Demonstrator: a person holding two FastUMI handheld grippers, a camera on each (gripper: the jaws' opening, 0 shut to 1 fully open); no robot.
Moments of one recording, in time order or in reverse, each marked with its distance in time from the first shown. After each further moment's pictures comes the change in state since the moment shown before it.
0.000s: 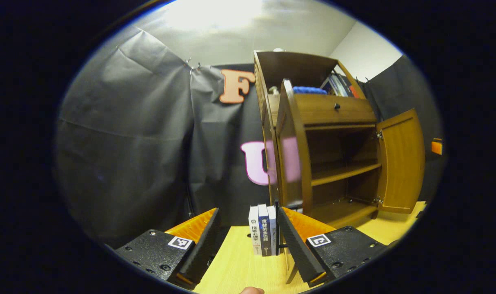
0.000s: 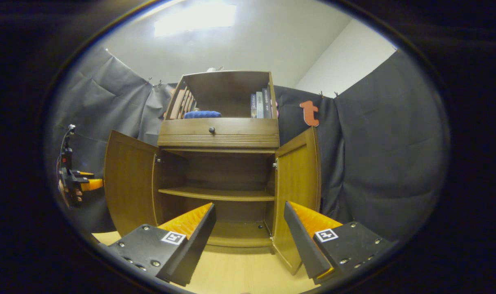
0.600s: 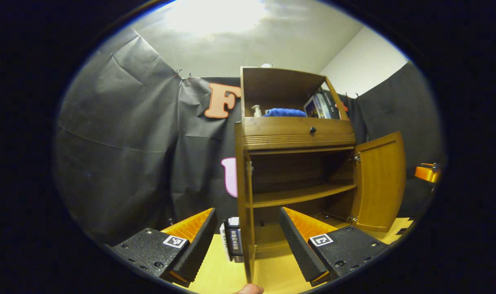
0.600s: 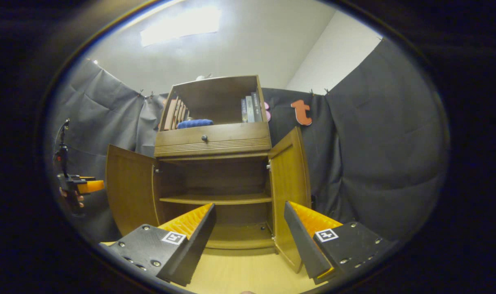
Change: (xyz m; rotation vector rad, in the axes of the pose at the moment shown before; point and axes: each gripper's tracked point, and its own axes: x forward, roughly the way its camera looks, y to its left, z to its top) left arm -0.018 -0.088 0.054 -0.101 -0.062 -0.100; right arm -0.008 -0.030 0.017 0.052 -0.049 -0.061
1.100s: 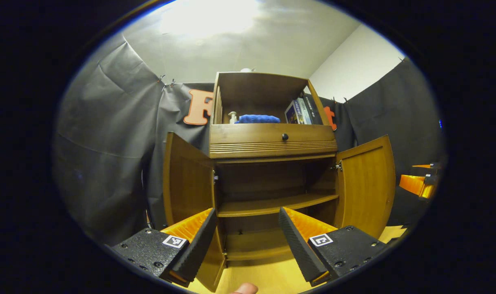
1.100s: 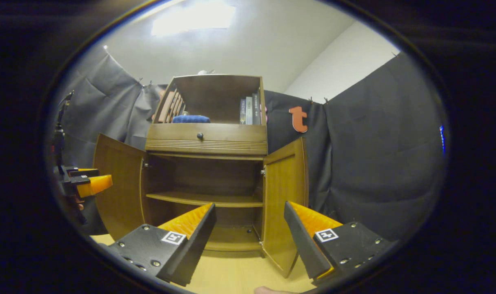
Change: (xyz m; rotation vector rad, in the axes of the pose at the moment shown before) left arm 0.035 -0.105 -0.004 0.026 -0.032 -0.052; right arm 0.016 0.021 0.009 -0.087 0.007 -0.056
